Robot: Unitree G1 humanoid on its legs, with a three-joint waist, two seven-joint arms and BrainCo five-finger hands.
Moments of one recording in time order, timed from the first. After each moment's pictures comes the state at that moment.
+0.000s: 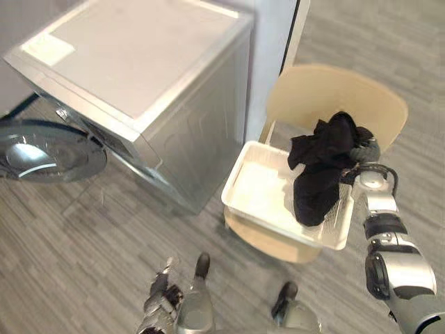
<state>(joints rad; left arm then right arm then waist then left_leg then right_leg) 0.01 0.02 0.35 0.94 -0.55 -0.09 0.18 -0.65 -0.44 -0.21 0.73 0.13 0.02 -0.24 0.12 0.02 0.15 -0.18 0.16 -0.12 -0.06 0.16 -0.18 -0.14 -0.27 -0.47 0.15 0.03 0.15</state>
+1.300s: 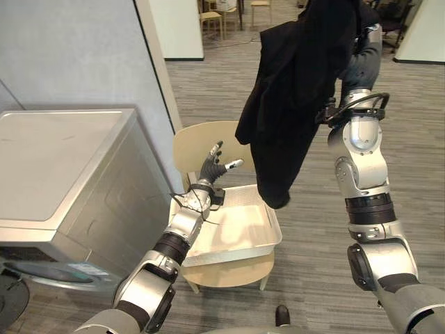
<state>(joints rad) -0.57 0.10 -0.32 0.65 -0.20 -0.06 0.17 -0.81 -0.32 0.03 0.13 0.31 -0.11 -0.24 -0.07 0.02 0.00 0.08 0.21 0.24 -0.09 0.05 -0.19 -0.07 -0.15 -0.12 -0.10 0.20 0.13</state>
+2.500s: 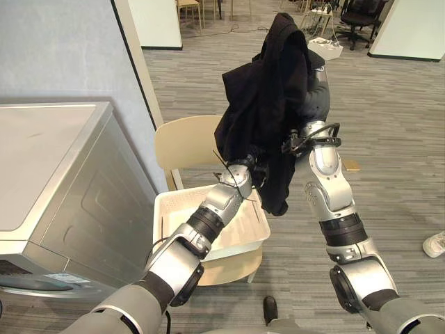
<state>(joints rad) -0.83 -0.06 -0.42 0.59 -0.58 -0.07 0.24 -0.66 -0.20 0.12 0.05 0.36 -0.11 -0.22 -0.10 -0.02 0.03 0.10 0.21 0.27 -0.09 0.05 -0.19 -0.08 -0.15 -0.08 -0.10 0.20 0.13</state>
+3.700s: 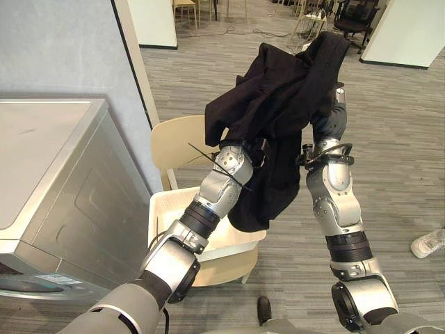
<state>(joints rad) -0.83 -0.04 -0.39 0.39 -0.62 -0.13 0.28 -0.54 -0.18 0.05 0.01 0.38 -0.11 -0.21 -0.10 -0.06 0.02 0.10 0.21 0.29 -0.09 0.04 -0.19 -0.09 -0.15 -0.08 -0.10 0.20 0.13</state>
